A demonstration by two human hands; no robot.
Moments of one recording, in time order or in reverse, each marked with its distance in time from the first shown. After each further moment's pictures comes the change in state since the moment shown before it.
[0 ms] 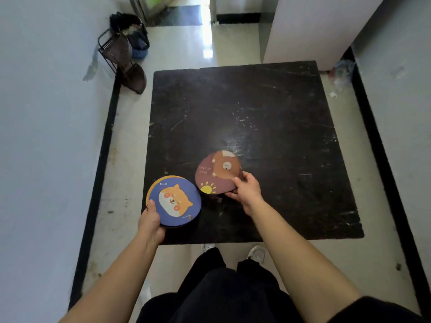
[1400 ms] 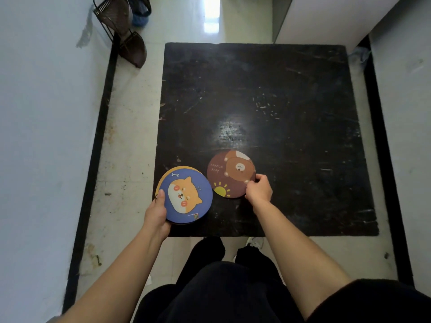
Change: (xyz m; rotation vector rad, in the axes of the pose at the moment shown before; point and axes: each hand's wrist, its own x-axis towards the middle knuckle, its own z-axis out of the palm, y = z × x) left_hand 0.037 -0.002 -0.032 0.036 -0.138 -0.075; right_hand 0.027 0.042 0.024 -0.535 0.427 0.047
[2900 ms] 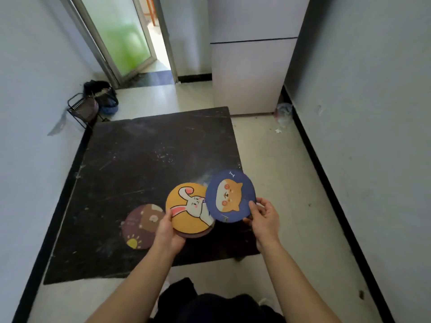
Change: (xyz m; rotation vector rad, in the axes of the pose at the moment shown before) left_hand -0.197 -0.139 0.340 -0.270 -0.293 -0.140; right_hand 0.089 0.101 -0.371 0.795 -0.127 -0.336
